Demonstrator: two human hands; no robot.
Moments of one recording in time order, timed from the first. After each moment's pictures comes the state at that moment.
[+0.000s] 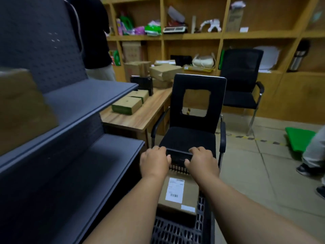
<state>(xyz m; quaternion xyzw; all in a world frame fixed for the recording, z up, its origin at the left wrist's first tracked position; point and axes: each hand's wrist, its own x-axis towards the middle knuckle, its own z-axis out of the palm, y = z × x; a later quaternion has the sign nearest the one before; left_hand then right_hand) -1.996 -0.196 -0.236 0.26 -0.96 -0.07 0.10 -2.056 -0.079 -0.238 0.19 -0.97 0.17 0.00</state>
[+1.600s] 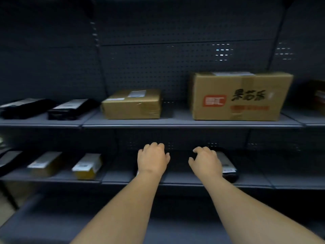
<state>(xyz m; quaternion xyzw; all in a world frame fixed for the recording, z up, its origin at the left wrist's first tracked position) -1.112 0.010 -0.129 0.76 -0.63 0.08 0.15 -1.261 -0.018 -0.143 0.71 -0.66 0.23 -0.08</state>
